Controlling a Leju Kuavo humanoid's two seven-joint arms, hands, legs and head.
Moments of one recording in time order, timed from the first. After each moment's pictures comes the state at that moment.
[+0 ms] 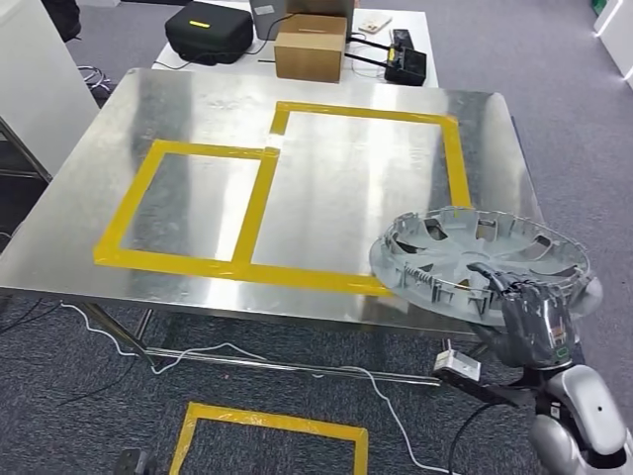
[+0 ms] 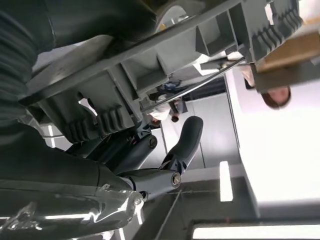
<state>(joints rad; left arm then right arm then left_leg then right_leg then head) -0.09 -0.09 1.32 -0.22 -1.15 -0.09 -0.36 0.04 -0.31 0.10 -1.78 1.10 -0.29 -0.19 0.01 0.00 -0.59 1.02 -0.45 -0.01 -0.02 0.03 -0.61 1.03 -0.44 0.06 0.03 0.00</state>
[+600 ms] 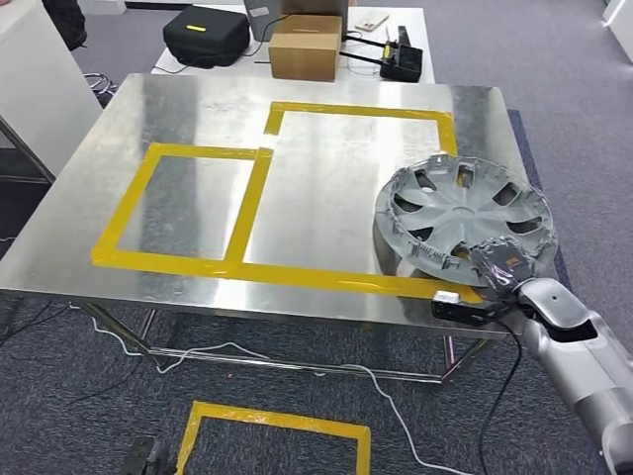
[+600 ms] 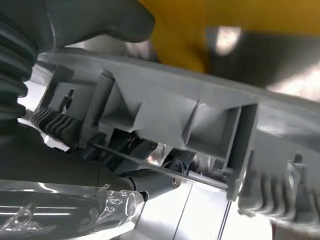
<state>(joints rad) -0.11 -0.07 1.25 -0.22 -1.21 -0.11 -0.35 -0.57 -0.37 0.42 -0.88 1.25 -0.12 -0.23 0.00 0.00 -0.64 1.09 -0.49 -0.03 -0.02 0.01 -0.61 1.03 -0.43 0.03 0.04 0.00</state>
